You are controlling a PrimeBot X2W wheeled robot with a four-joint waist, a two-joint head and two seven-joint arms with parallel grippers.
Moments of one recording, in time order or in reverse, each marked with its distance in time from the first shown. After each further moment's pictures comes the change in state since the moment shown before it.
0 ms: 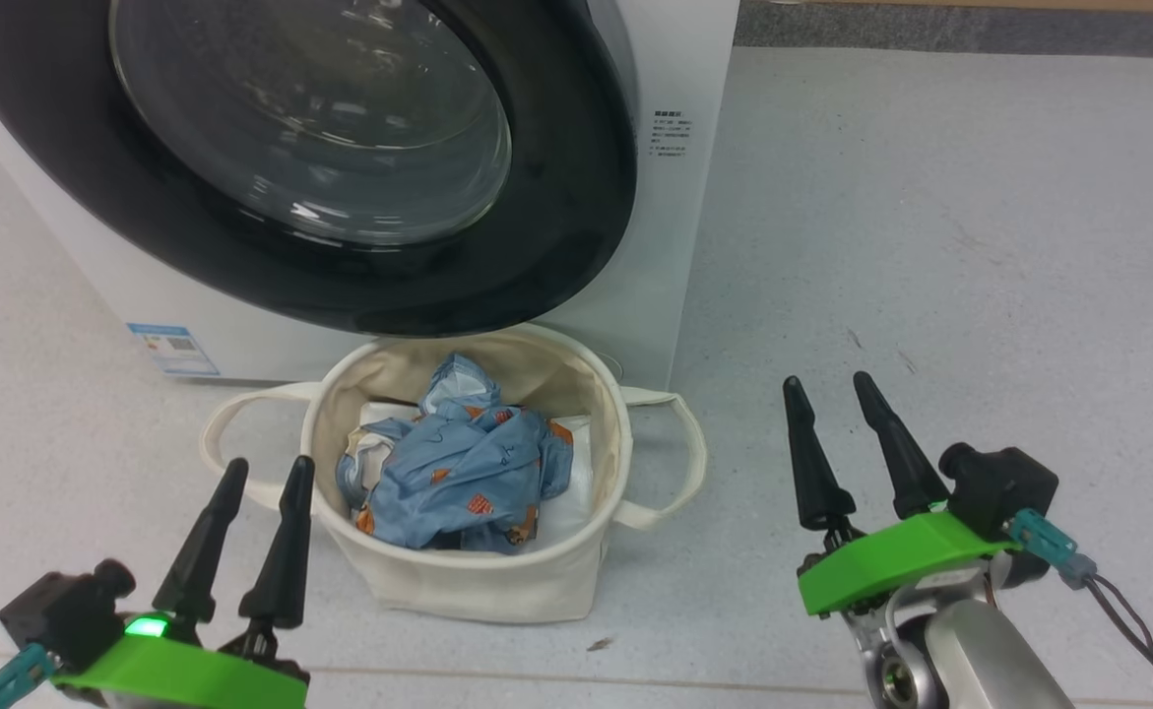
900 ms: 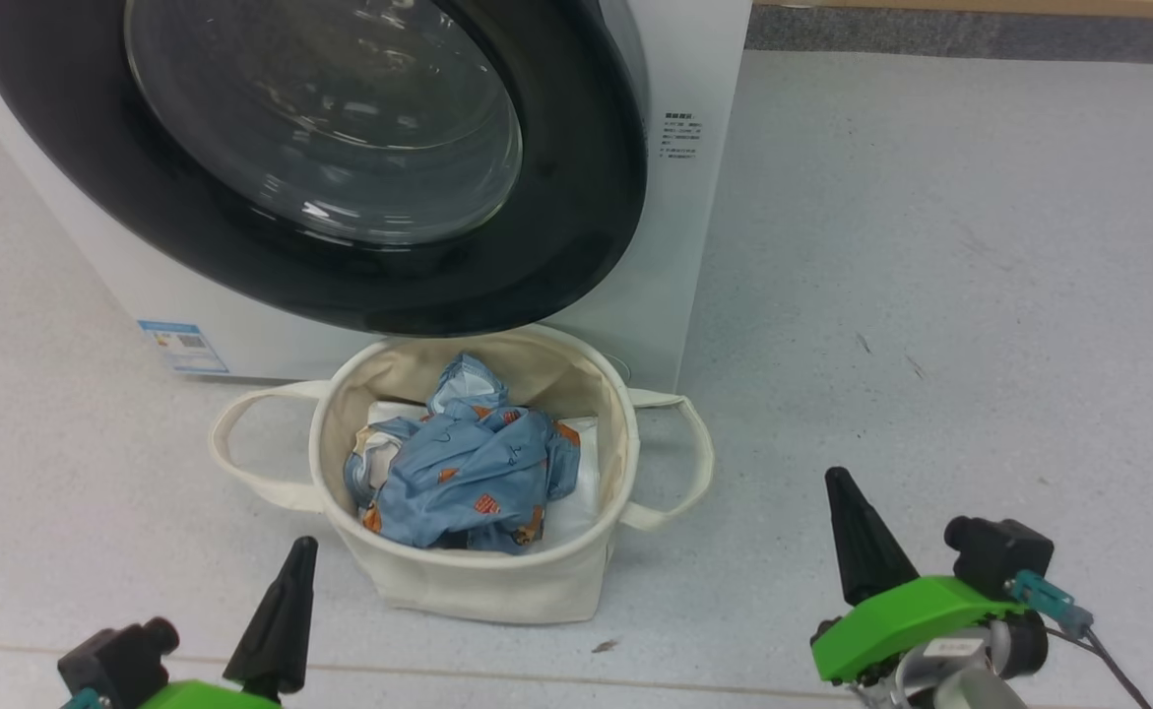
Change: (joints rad) left arm 0.058 -0.059 -0.032 0.107 -0.057 0.000 0.018; right arm 0.083 -0.001 -0.007 0.103 0.089 0.000 0.009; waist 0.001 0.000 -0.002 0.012
